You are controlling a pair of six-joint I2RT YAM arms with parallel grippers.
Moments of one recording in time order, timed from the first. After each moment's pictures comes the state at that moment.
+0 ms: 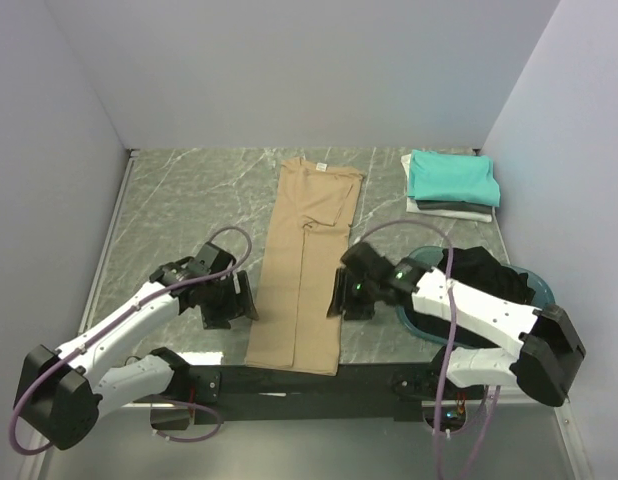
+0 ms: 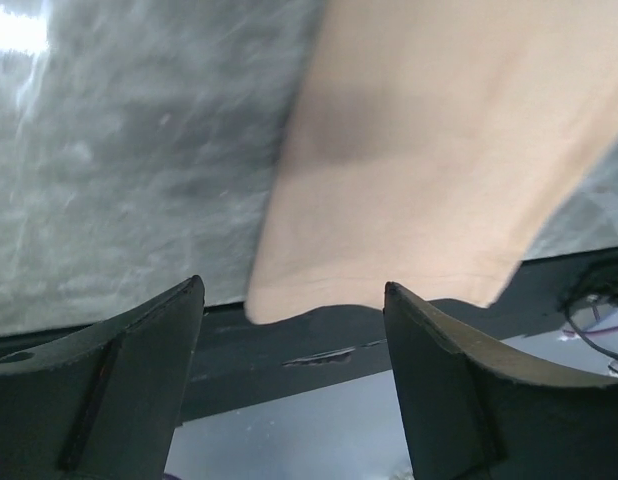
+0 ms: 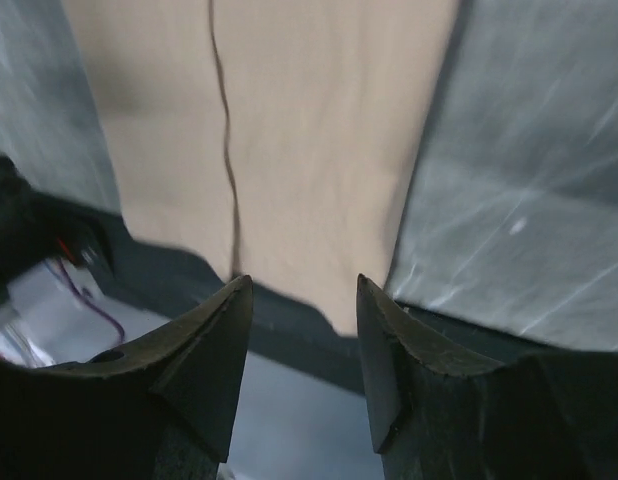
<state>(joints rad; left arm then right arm) -0.55 1.03 0.70 -0.85 0.16 -0.81 0.83 1.22 0.84 -0.70 -0.10 0.96</state>
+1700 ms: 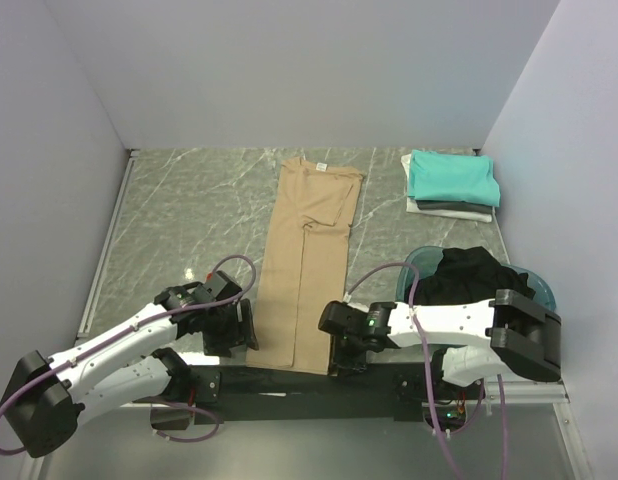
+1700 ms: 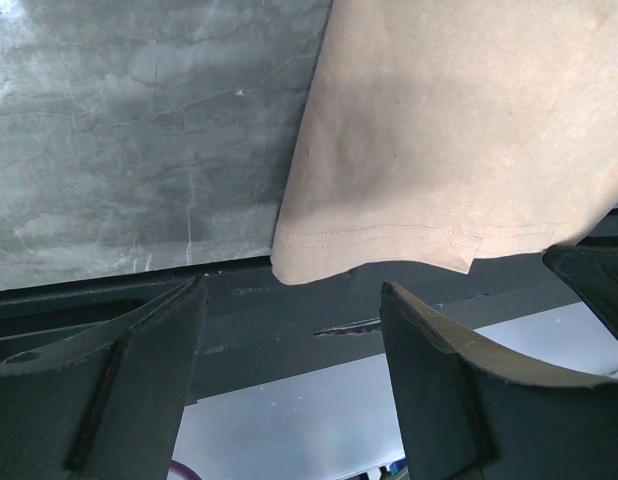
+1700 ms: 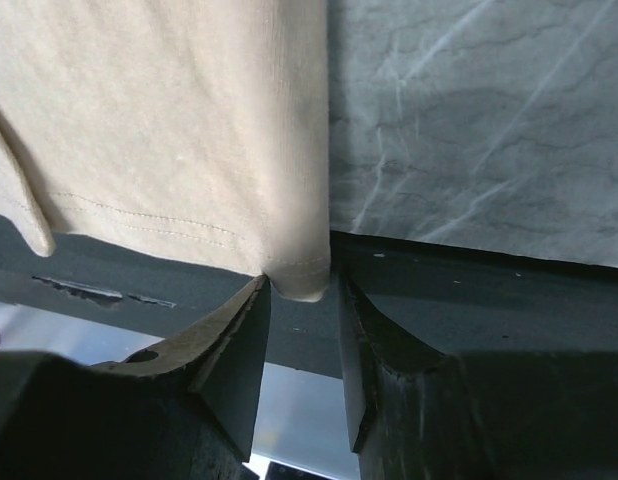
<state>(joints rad) -0.74 0.92 0.53 -0.86 0.15 -0.96 1.23 1.34 0.62 -0.58 -0.08 1.36</state>
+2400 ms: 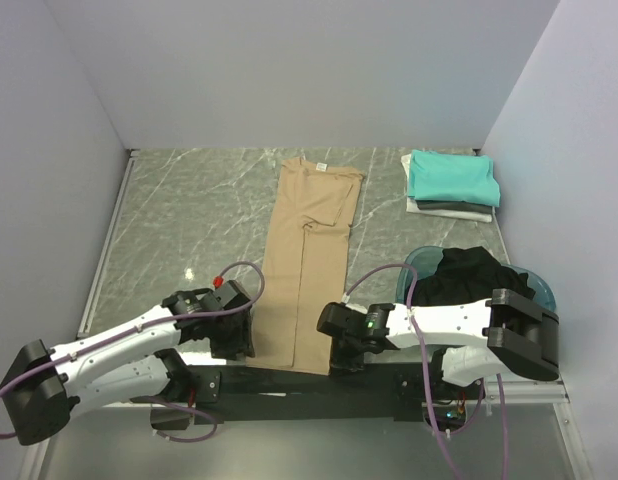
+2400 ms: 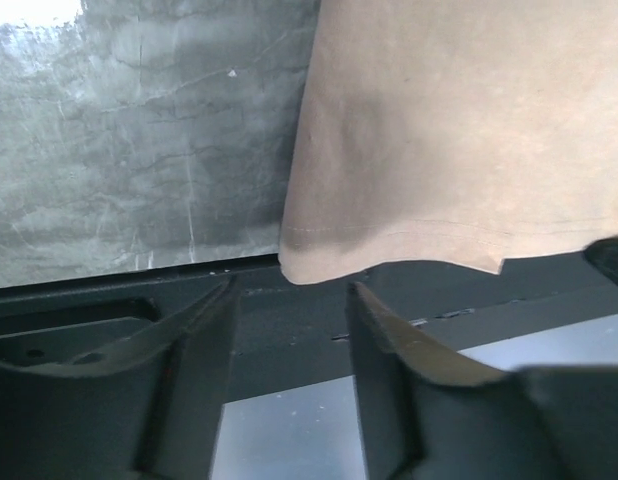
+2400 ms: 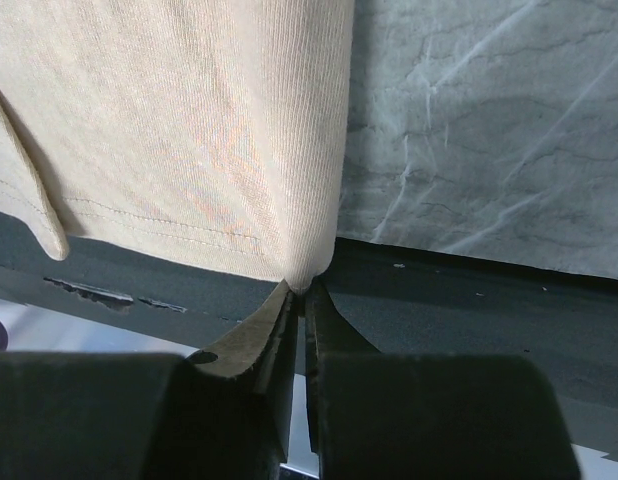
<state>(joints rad) -0.88 0.93 0.53 -0.85 0.06 -1.01 1.24 1.35 0.61 -0.53 -0.07 1.38</state>
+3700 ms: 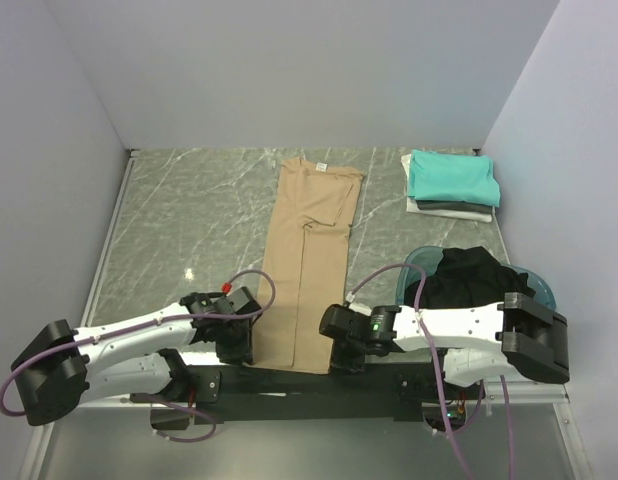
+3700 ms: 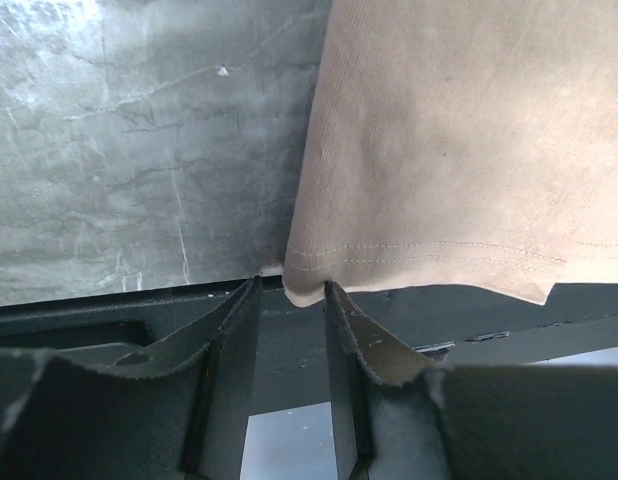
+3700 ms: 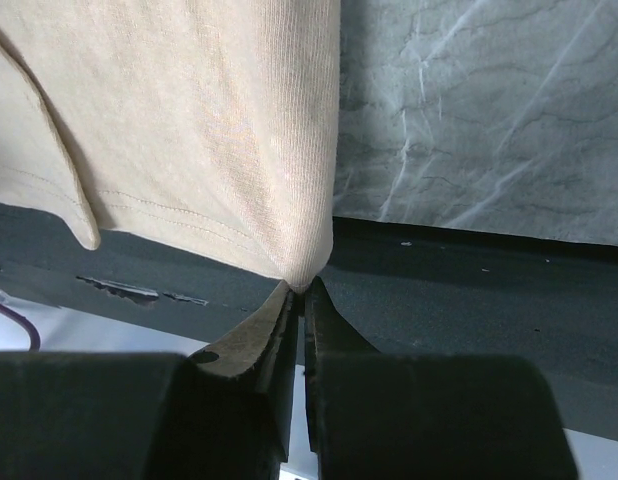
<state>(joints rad) -0.95 1.06 0.50 -0.78 0.05 -1.05 1.27 1.29 0.61 -0.56 -0.02 1.46</state>
